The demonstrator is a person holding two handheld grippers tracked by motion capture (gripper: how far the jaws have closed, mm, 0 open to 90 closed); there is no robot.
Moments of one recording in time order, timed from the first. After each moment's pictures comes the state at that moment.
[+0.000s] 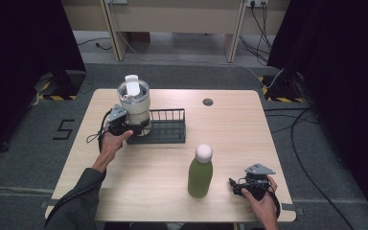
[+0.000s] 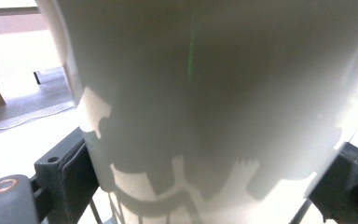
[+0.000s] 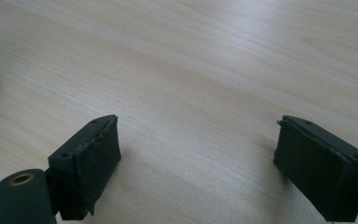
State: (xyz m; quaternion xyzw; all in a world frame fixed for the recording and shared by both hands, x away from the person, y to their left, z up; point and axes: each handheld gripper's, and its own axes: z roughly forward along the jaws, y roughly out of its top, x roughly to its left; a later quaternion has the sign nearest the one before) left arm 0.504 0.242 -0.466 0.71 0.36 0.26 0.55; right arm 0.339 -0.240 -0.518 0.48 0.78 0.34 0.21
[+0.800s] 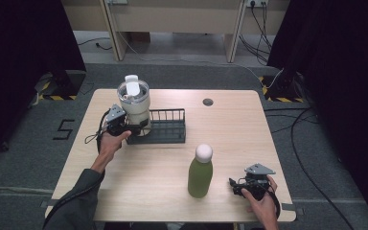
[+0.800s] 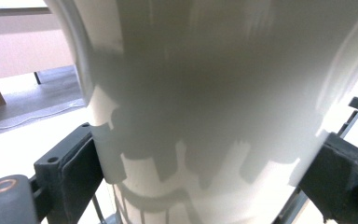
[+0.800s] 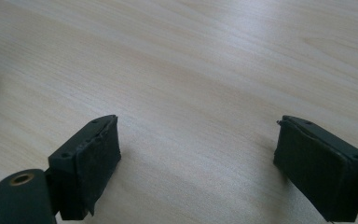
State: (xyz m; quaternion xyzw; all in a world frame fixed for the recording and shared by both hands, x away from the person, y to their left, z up) left arm 0.499 0.245 -0.463 0.70 0.36 0.26 0.56; right arm 0.339 -0.240 -0.518 0.48 0.78 0.34 0.21
